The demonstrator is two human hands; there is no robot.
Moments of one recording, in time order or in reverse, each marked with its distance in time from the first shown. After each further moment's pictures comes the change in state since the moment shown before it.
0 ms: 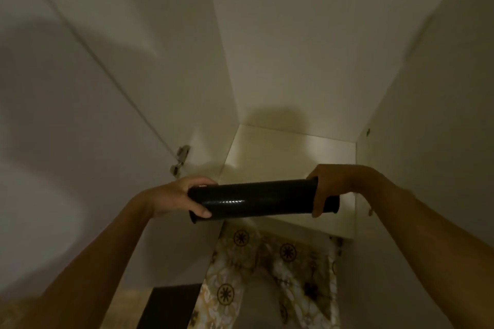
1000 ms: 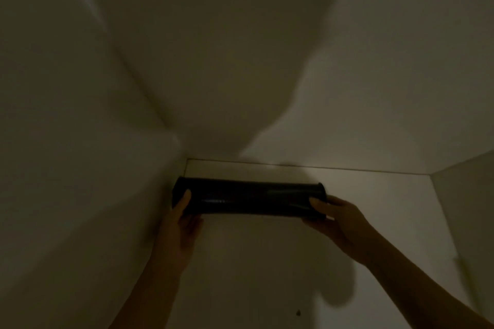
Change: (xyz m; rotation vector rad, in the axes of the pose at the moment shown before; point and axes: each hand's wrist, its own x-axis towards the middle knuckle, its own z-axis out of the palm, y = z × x) left_hand 0.579 -0.147 -0.162 -1.241 0.633 -0.130; right_hand 0.505 0.199 -0.114 1.528 0.653 -0.059
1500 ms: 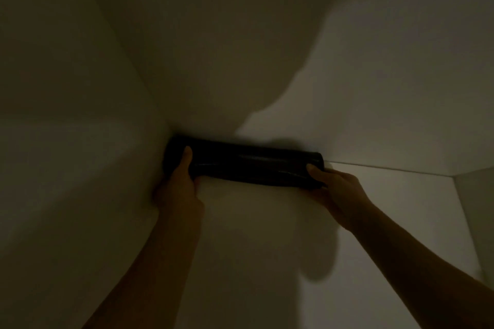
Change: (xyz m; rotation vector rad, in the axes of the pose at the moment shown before) left_hand 0.109 -0.020 0.046 -0.076 0.295 0.077; right_hand 0.089 0.018 0.025 -0.048 0.290 0.007
